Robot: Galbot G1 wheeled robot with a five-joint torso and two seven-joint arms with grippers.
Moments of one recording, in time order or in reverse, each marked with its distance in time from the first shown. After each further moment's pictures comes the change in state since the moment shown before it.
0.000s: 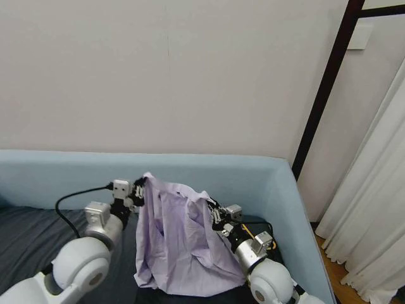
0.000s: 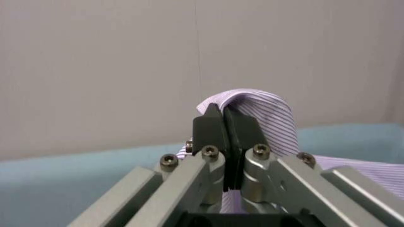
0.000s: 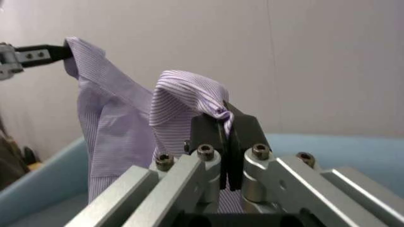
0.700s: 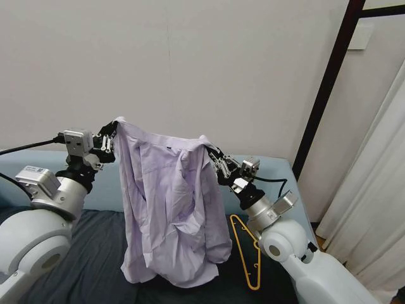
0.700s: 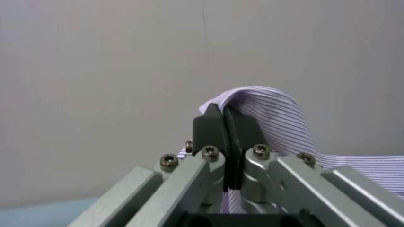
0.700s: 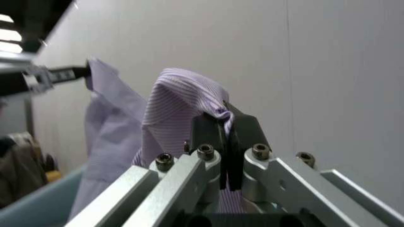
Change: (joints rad) left arm 0.029 0.028 -0.095 -0.014 0.039 -0.033 0.020; right arm 0.069 -0.067 0.040 0.009 0.022 0.048 -0.122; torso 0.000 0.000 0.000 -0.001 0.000
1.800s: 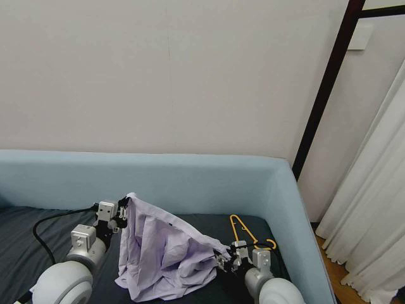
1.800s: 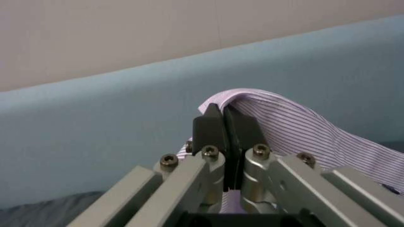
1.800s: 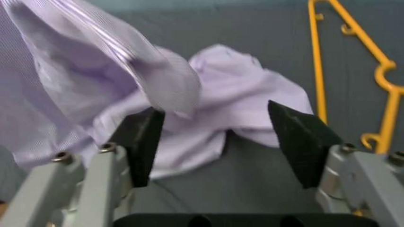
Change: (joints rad) left arm 0.225 -0.094 0.077 0.137 0.155 0.032 0.059; right arm -0.285 -0.038 0.037 0.048 0.308 -0.731 0.543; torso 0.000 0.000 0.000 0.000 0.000
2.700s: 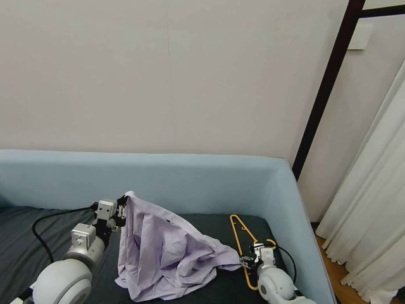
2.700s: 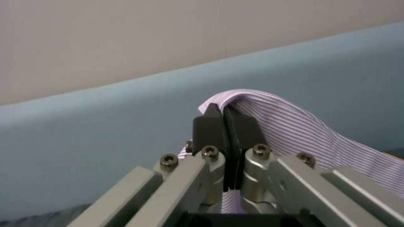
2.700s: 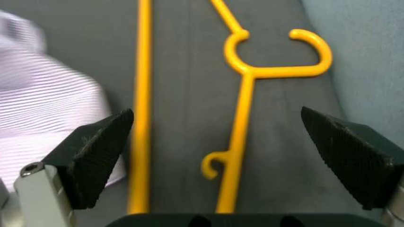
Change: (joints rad) left arm -0.022 0.031 -0.006 0.012 -0.010 -0.023 0.002; right arm 0.208 0.206 0.028 -0.647 -0.341 0.085 -0.006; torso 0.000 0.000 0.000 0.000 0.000
